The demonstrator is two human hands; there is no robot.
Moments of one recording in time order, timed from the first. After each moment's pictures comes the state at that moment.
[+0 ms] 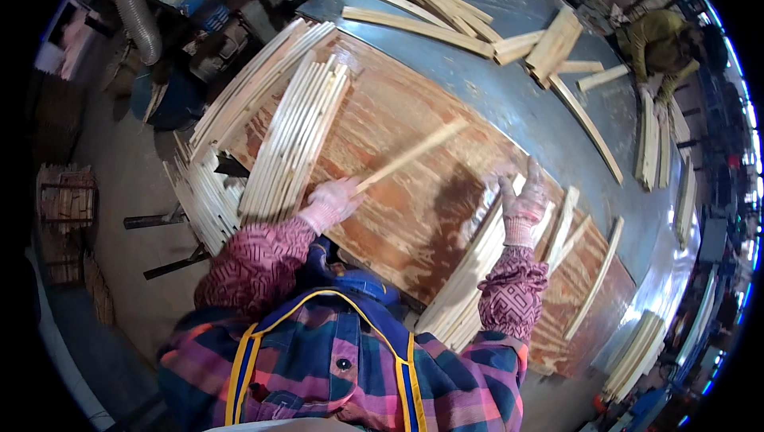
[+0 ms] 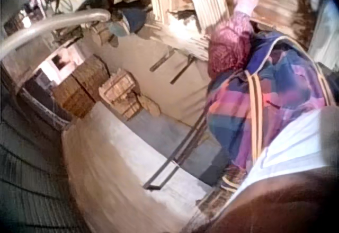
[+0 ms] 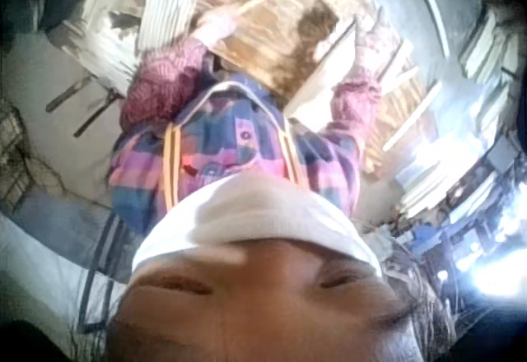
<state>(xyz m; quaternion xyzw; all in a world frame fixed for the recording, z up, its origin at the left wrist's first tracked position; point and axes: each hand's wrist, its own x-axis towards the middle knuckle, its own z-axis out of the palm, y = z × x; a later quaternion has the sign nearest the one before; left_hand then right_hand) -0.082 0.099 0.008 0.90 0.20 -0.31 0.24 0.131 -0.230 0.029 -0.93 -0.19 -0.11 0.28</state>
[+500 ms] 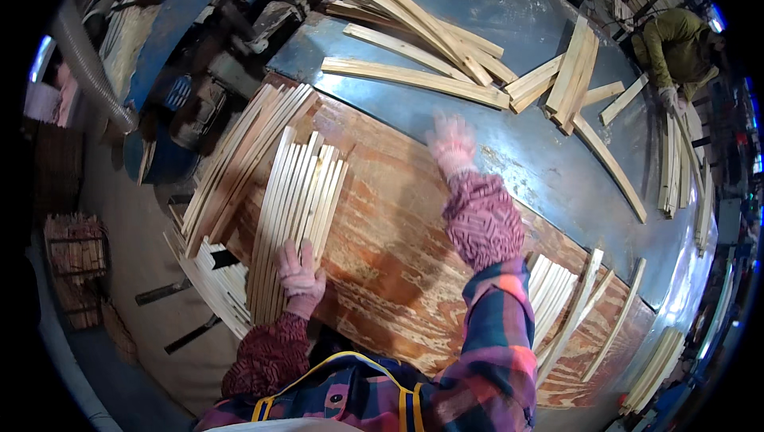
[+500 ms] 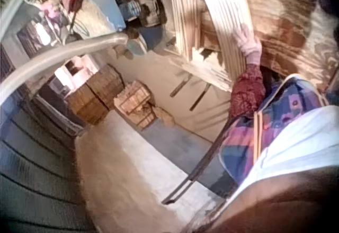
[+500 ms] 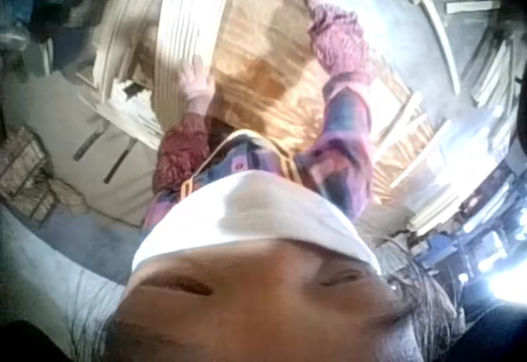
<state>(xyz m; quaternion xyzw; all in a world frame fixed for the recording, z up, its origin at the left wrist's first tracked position) -0.081 0.184 -0.052 0.95 0.31 -0.01 0.07 0.337 0.072 -0.074 -0.94 -0.30 0.06 0.14</state>
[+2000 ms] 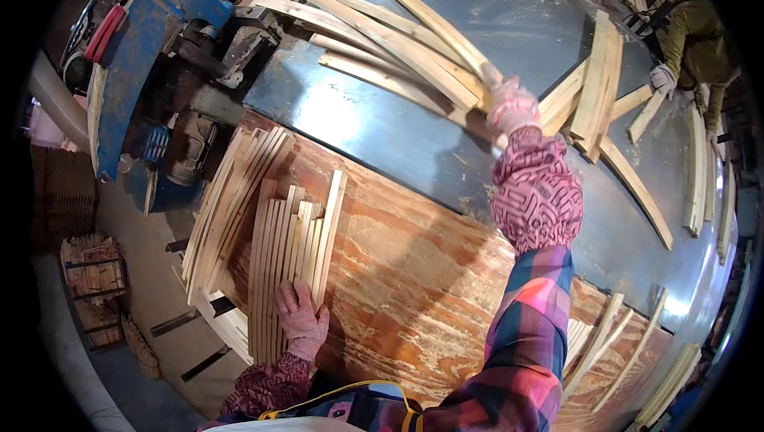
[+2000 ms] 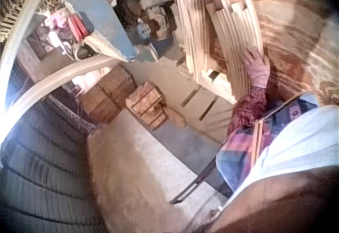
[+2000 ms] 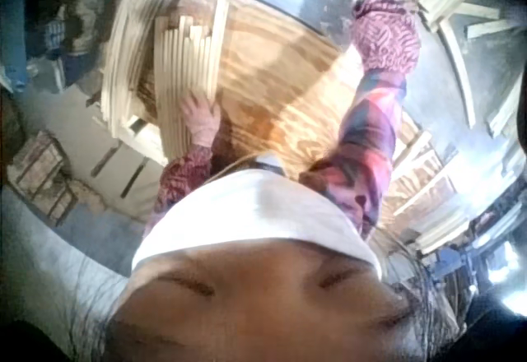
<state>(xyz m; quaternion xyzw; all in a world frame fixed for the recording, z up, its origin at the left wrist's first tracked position) -0.022 0.192 -0.074 0.95 0.31 -0.07 0.01 0.523 0.077 -0.032 -0.95 -0.20 0.18 -0.12</state>
